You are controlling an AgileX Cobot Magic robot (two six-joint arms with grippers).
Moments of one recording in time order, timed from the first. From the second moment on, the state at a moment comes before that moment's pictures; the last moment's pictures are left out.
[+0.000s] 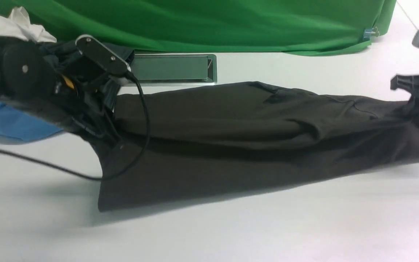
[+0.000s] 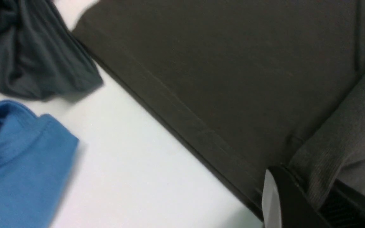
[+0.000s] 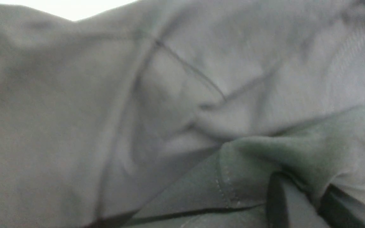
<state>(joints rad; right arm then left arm) -0.15 1.87 -1.39 0.18 0.85 0.08 -0.16 1.55 -1.08 -0.07 0.65 0.59</state>
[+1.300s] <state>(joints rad) 0.03 1.97 -1.63 0.26 0.93 -0.35 -0.03 1.96 -1.34 0.00 0.20 0.58</state>
